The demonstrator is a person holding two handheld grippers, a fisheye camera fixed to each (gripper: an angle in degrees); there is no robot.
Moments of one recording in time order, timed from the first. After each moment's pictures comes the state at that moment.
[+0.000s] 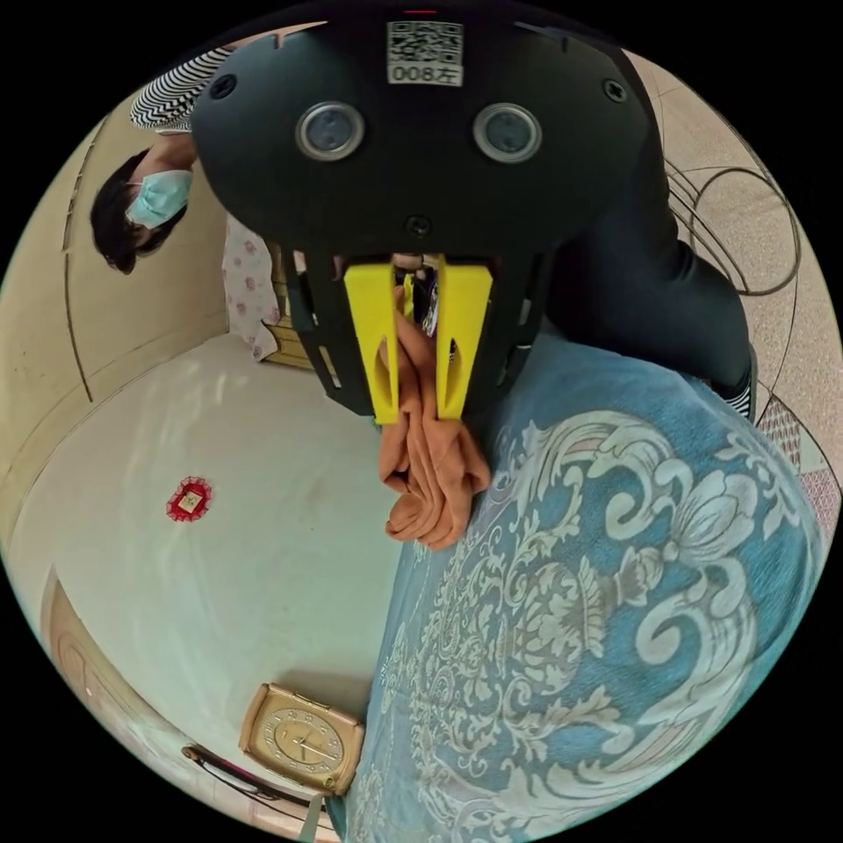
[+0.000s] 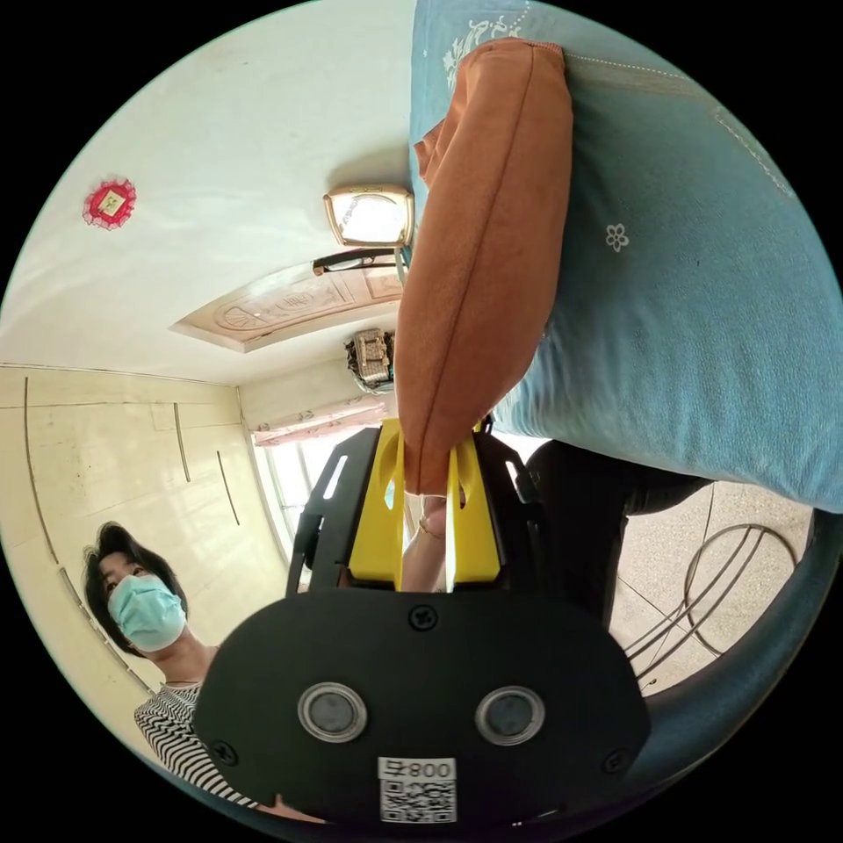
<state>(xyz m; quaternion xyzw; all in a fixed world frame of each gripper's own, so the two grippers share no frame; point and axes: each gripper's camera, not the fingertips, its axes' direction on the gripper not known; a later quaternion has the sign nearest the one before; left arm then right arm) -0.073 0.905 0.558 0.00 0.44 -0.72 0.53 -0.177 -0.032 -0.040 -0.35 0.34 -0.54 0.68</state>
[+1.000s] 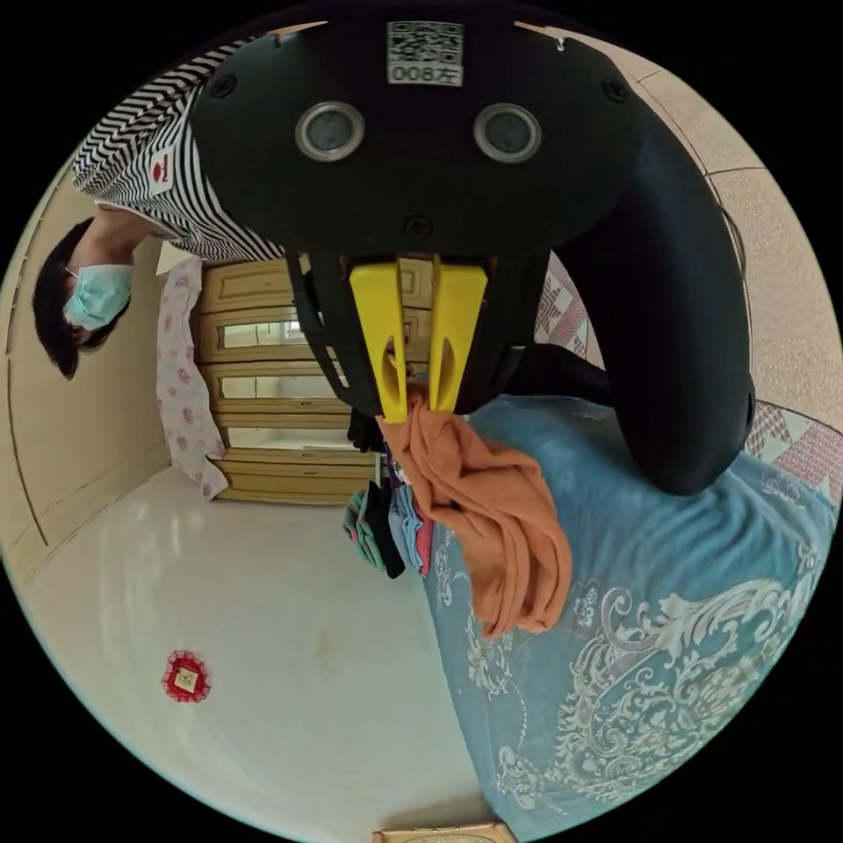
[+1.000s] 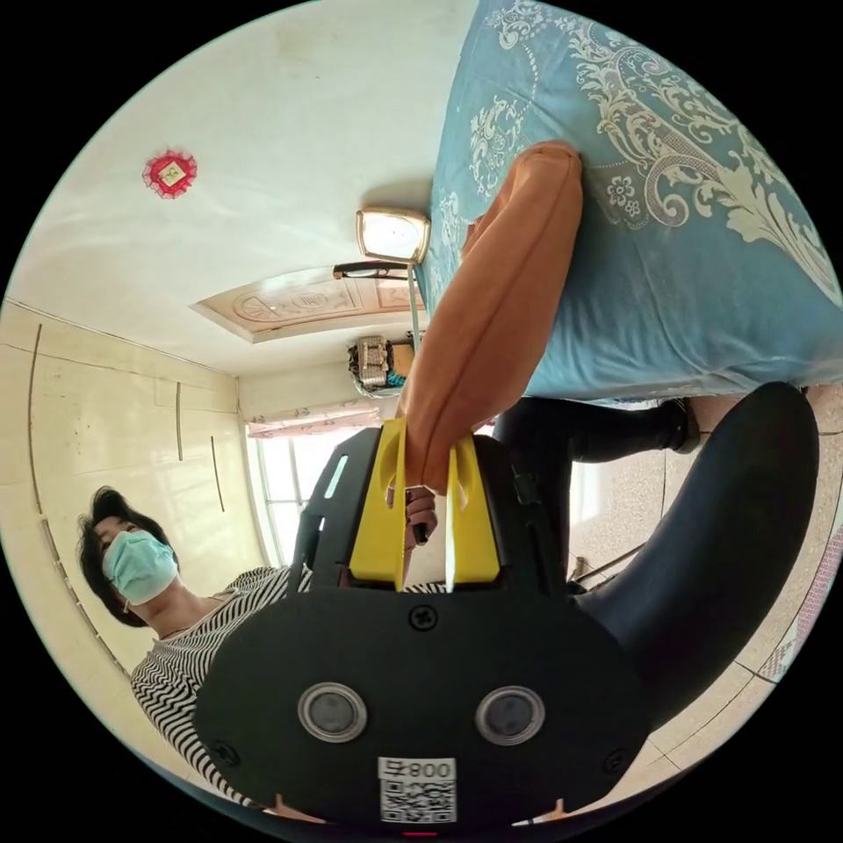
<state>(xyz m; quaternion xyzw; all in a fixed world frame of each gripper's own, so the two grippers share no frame) -0.040 0.641 0.502 -0.11 0.50 -0.56 0.65 -0.340 -0.125 -0.141 -0.32 0.33 -0.60 0.66</state>
